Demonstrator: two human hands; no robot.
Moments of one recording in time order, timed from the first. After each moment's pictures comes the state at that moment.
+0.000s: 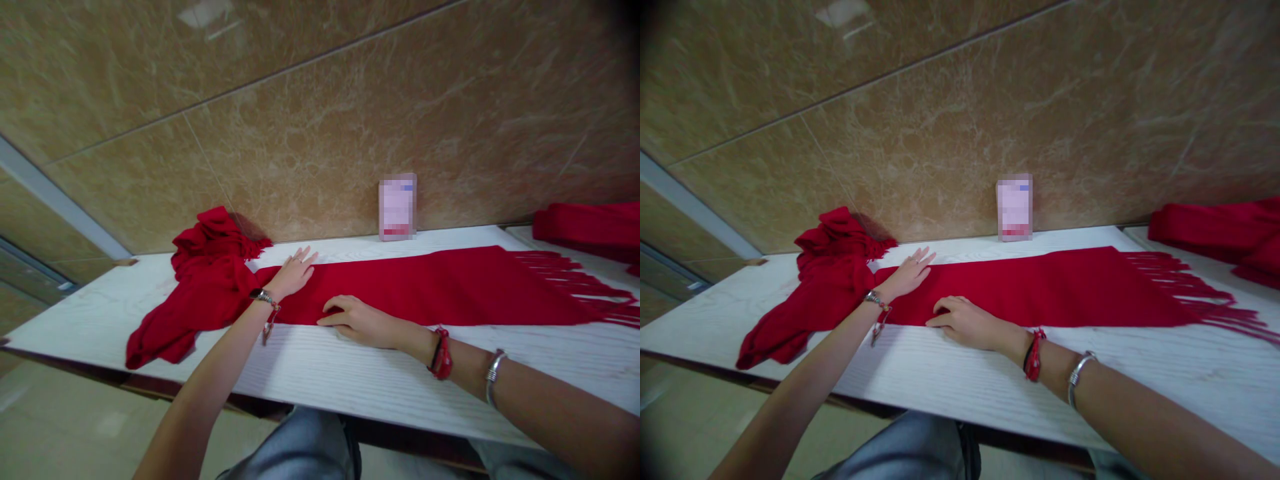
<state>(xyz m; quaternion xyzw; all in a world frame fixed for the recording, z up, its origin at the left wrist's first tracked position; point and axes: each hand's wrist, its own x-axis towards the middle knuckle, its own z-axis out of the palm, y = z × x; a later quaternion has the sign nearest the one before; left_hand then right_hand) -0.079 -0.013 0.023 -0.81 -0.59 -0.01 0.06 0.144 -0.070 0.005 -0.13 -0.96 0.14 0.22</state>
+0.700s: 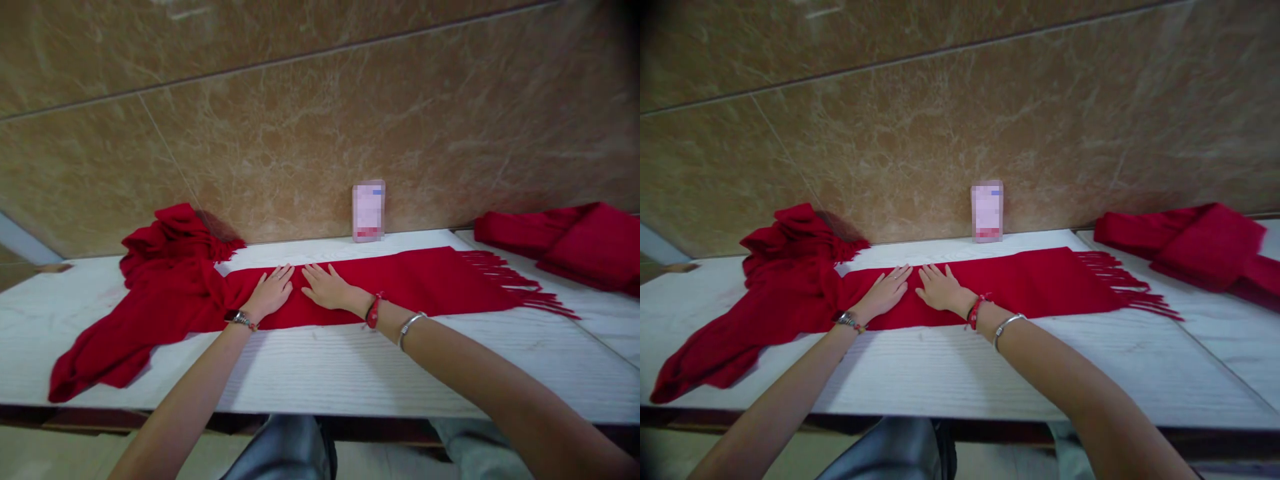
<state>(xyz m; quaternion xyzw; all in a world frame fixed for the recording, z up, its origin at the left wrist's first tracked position) -0.060 -0.038 0.008 -0.79 -0.61 -0.02 0.02 0.118 -0.025 0.013 -0.38 -0.92 0.01 0.10</state>
